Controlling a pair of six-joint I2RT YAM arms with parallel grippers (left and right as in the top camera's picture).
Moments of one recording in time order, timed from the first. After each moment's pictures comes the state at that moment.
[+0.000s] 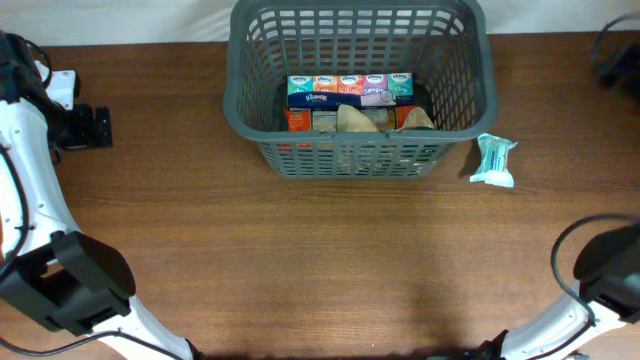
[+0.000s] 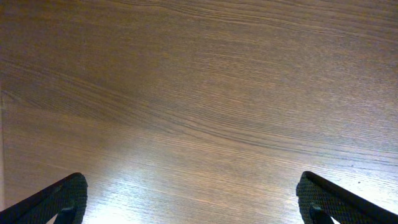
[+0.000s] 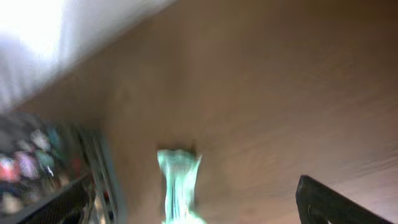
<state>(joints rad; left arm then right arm) 0.43 1.97 2.04 -1.32 -0.06 0.29 -0.57 2.01 2.07 -1.15 -0.38 0.03</state>
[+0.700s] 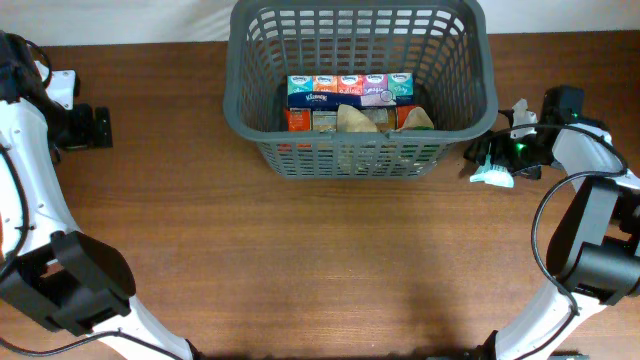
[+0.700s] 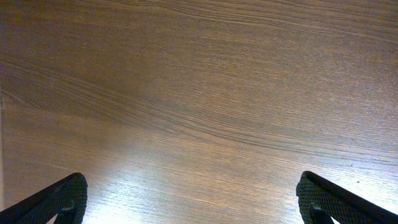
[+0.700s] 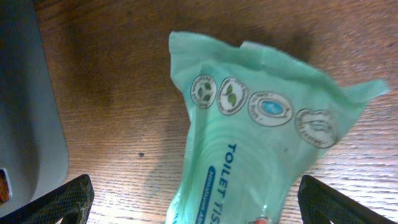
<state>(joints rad) 0.43 1.97 2.04 -1.32 -0.05 0.29 -0.32 2.03 1.40 -0.72 -0.35 -0.08</state>
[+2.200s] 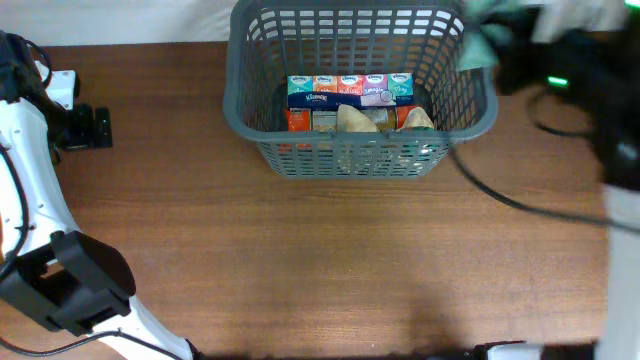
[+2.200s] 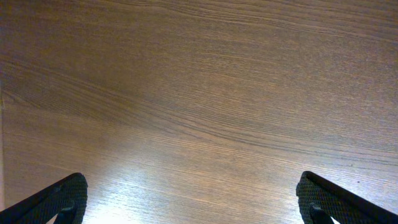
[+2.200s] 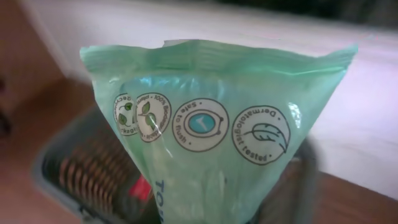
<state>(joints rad) 0.43 1.97 2.04 -1.32 -0.06 0.29 0.08 1.53 2.10 -0.99 -0.41 -0.14</state>
